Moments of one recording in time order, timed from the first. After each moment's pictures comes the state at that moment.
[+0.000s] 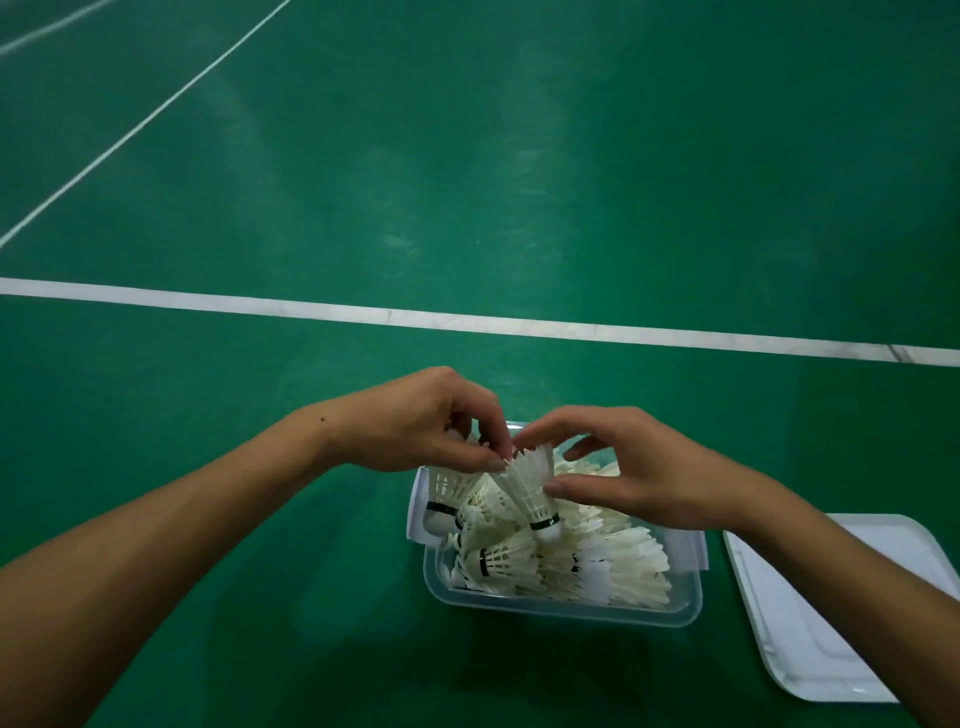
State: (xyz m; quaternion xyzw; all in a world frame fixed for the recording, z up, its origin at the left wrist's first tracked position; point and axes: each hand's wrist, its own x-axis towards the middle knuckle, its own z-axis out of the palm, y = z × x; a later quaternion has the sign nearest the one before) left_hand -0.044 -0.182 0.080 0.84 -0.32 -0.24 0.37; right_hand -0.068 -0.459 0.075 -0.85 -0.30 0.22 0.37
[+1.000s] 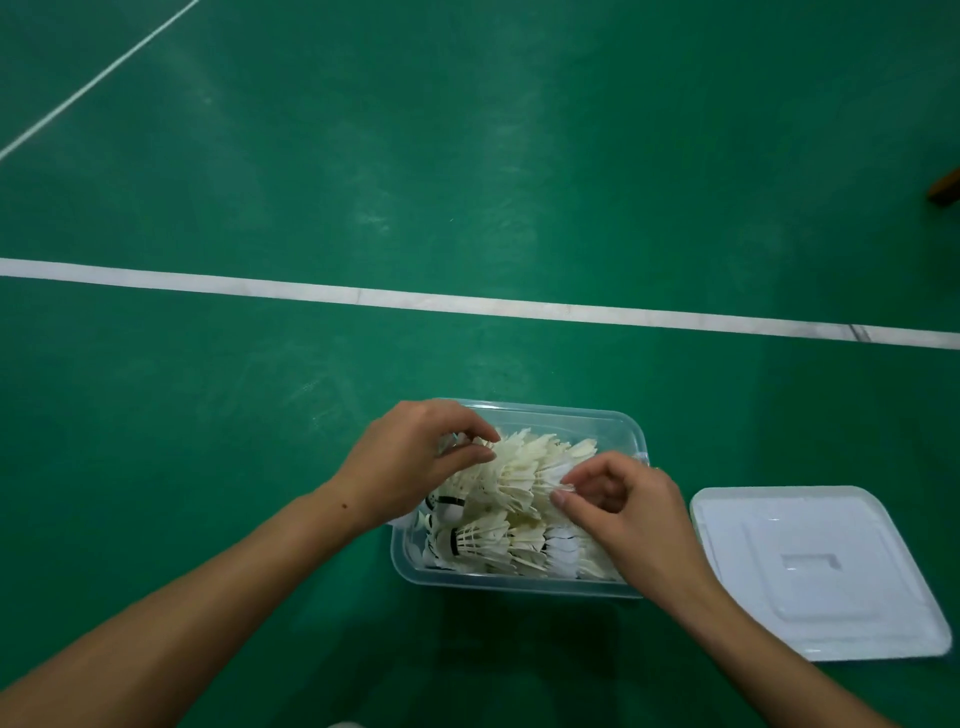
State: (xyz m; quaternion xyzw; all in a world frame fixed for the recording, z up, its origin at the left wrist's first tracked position) left_hand -0.087 -0.219 0.014 0.91 -0.19 -0.05 0.37; right_hand -0.146 -0.476 0.007 -0.86 0.03 0.07 0.50
